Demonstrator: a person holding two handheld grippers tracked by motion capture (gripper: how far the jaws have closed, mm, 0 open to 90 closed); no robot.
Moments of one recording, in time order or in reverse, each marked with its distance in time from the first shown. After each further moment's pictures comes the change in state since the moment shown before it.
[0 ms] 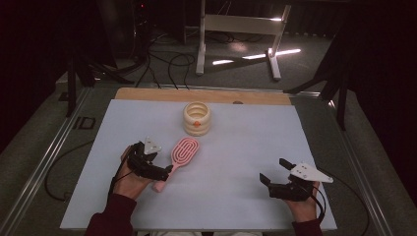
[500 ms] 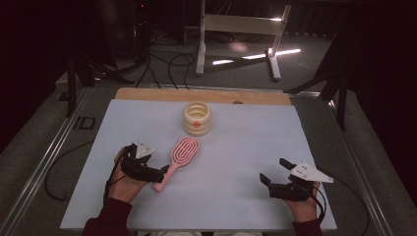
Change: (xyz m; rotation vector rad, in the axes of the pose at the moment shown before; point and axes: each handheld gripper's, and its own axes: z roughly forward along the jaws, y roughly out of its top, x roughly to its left) left arm 0.003 -0.009 -0.017 -0.065 0.019 -0.014; right arm 0.000 0.001 -0.001 -0.006 -0.001 -0.003
